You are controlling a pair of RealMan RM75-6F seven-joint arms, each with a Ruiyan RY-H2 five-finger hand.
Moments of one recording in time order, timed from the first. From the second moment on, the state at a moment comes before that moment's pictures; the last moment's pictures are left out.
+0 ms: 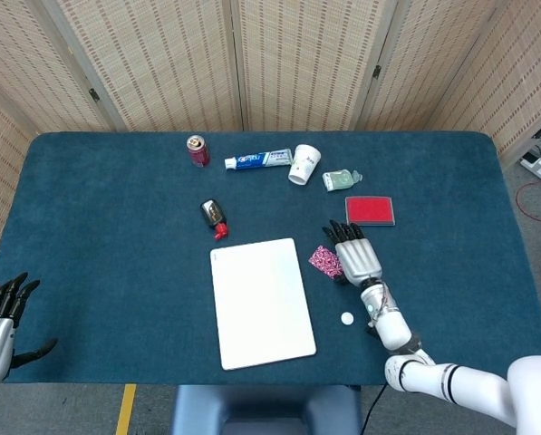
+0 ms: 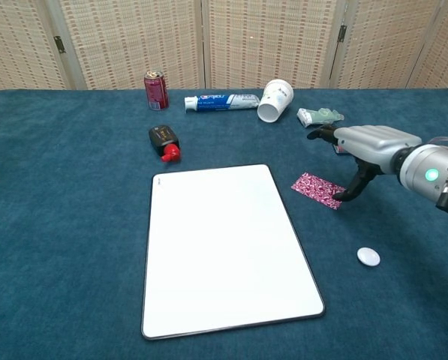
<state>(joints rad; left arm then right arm) -0.04 -1.16 -0.03 -1.59 1.54 1.56 0.02 0.71 -1.67 0.19 -1.31 -0.94 0.93 -0.49</state>
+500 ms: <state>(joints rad) -0.03 -1.16 -0.03 -1.57 1.53 1.56 0.00 0.75 -1.74 0.19 -1.23 -0.89 0.90 -0.54</state>
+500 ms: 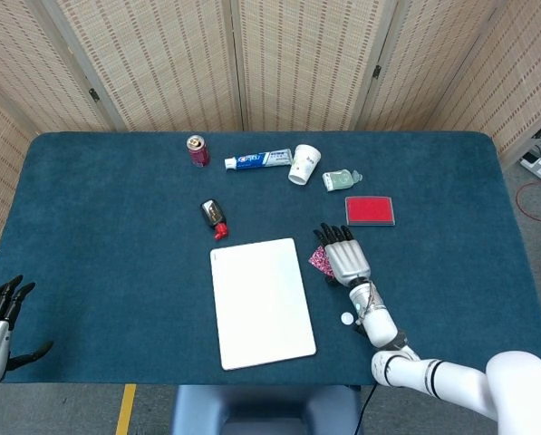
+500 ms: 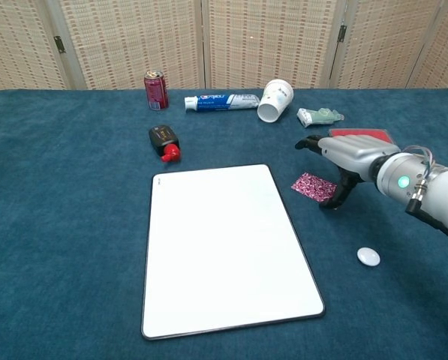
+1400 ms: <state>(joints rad) -0.03 -1.17 -0.02 -1.57 1.55 1.57 -0.01 0.70 -1.61 0.19 -1.33 -0.85 0.93 -0.51</state>
